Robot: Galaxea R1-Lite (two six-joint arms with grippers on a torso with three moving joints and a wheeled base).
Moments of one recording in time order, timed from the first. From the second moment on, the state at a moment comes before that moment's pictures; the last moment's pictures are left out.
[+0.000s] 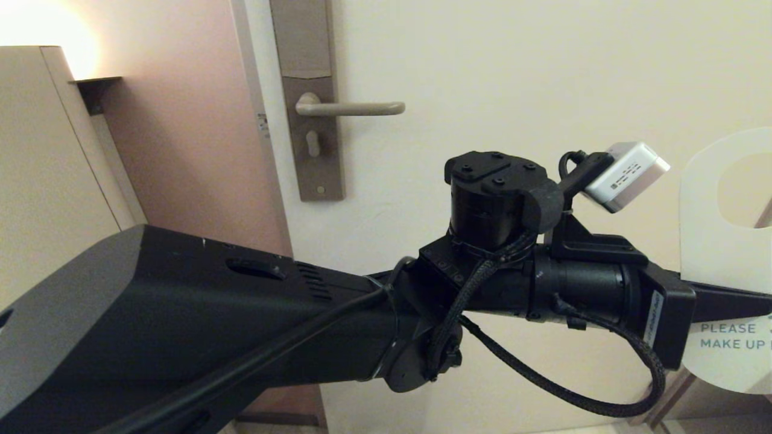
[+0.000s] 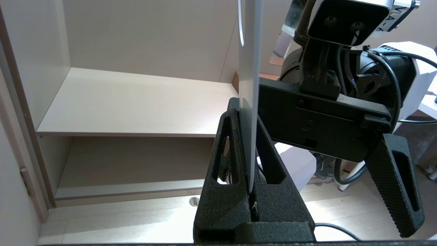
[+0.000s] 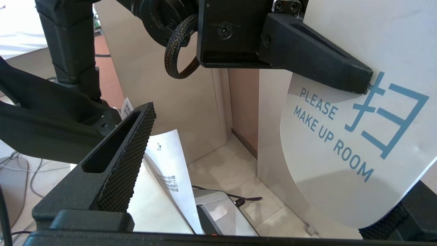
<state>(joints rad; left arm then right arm) -1.06 2.19 -1.59 -0.78 -0.82 -0.41 0.14 0.75 -0.50 -0.10 0.82 0.08</state>
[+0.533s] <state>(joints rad) -1.06 2.19 -1.58 -0.78 -0.82 -0.41 0.14 0.74 -0.49 -0.10 0.82 0.08</state>
